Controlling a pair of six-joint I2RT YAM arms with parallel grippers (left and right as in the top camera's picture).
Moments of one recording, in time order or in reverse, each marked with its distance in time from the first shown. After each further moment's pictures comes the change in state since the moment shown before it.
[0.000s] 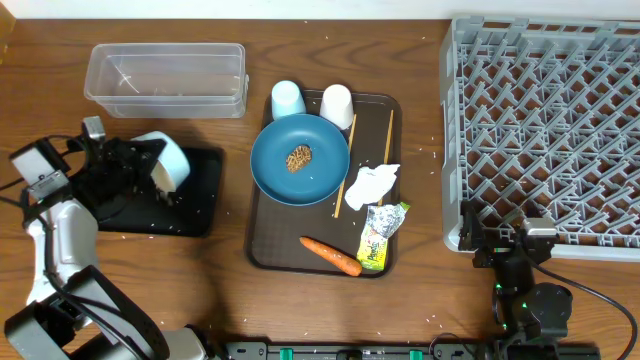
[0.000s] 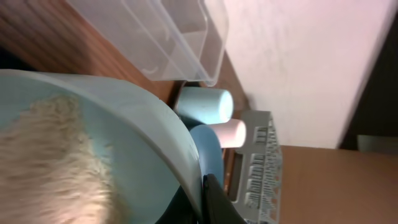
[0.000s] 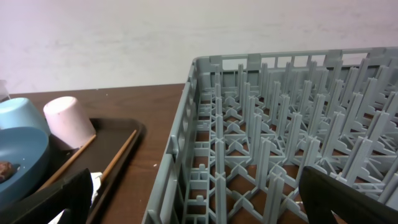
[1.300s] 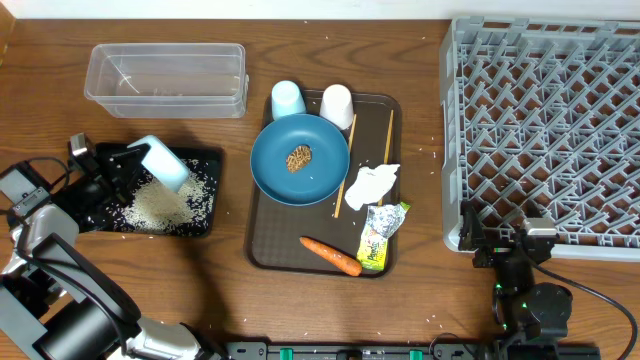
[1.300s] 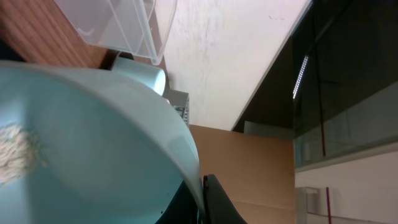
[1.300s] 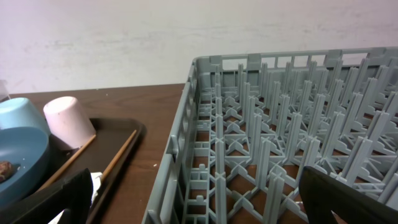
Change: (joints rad) left arm 0.137 0.180 0.000 0.092 0.415 -0.200; right arm 0.000 0.000 0.000 0.000 0.000 0.000
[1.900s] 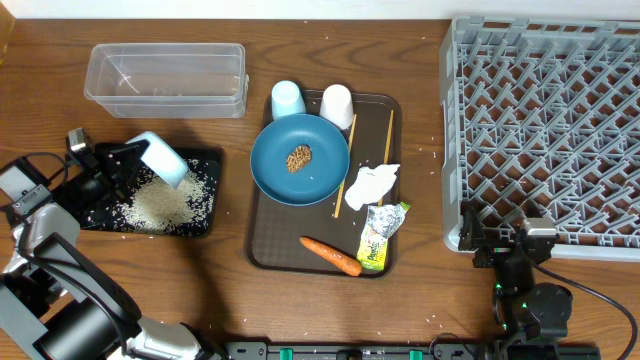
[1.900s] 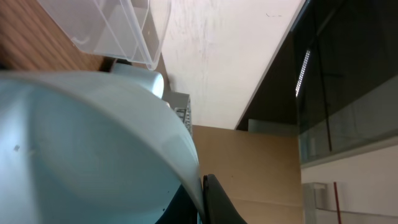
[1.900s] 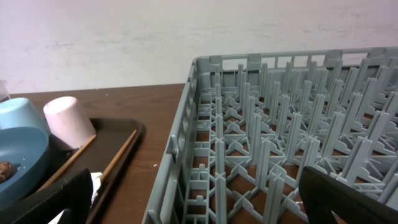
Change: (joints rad) left arm -0.011 0.000 0.001 0.076 -0.001 -0.031; right arm 0.000 0.000 0.000 0.000 0.000 0.000
